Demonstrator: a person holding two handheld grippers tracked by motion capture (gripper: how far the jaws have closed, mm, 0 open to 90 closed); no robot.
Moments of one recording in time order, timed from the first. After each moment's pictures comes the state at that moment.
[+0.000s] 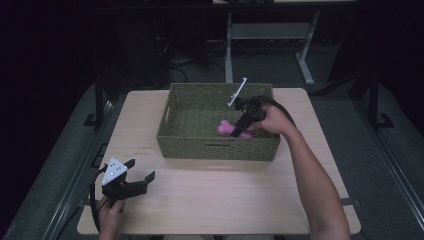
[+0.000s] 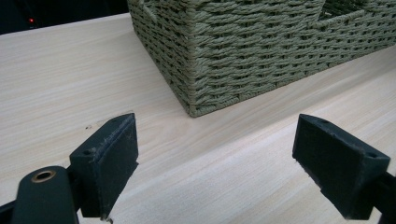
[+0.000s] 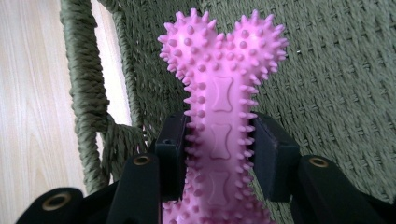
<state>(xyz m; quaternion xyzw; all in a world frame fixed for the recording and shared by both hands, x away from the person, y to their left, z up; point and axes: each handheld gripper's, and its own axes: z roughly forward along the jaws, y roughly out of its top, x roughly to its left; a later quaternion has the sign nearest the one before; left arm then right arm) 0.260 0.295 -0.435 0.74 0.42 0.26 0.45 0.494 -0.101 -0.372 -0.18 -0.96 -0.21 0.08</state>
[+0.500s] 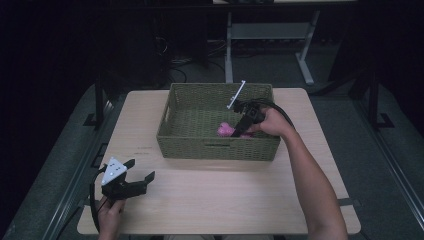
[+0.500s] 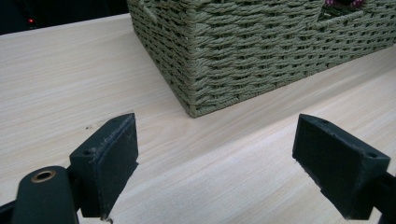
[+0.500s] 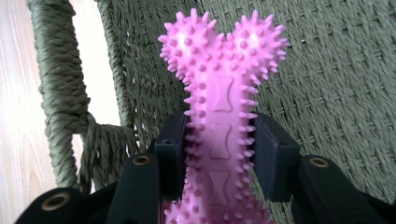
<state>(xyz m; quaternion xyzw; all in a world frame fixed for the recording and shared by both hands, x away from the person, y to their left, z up) 0.259 0.296 -0.435 0.74 0.42 0.26 0.45 0.496 -0.098 -0.383 -0.19 -0.96 -0.20 0.08</state>
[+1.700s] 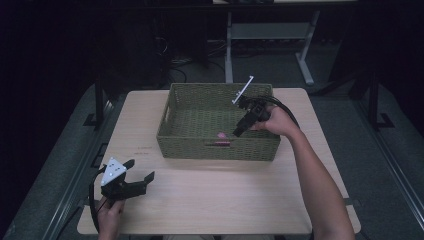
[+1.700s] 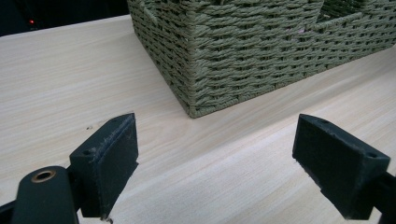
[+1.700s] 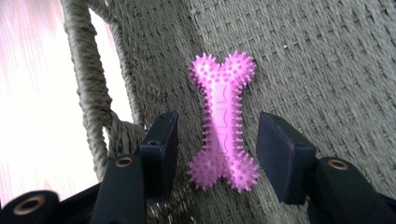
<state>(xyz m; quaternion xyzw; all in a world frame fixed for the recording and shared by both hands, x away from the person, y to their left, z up) 0.258 0.296 -0.434 0.74 0.42 0.26 0.45 0.489 -0.113 -0.366 -0.22 -0.95 -0.23 0.07</state>
